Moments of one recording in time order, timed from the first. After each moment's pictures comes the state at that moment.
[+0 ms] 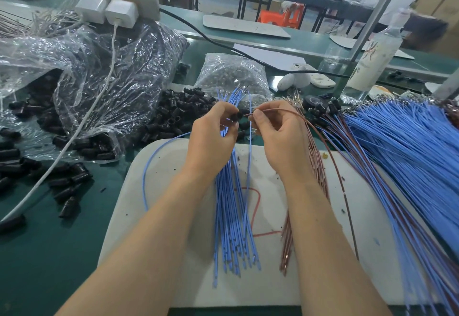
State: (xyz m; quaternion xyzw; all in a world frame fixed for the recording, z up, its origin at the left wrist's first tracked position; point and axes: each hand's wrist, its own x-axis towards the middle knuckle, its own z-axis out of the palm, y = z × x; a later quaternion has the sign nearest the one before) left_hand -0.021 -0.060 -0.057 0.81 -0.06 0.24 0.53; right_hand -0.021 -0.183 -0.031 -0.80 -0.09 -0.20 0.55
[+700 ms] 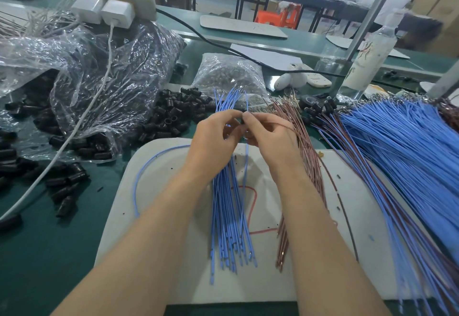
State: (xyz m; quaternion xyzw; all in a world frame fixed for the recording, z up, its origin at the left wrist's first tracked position) left_hand -0.021 -0.064 -0.058 0.83 -0.10 0.19 0.52; right_hand -0.014 -0.181 -0.041 -0.76 -0.01 -0.09 0.65
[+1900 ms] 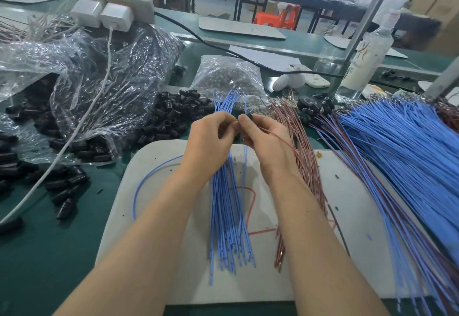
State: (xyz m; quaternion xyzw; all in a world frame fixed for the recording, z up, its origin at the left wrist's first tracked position) left_hand -0.025 -0.062 -0.051 0.83 -0.06 0.20 0.51; right_hand -0.013 -0.176 -0.047 -0.69 -0.01 -0.05 0.73
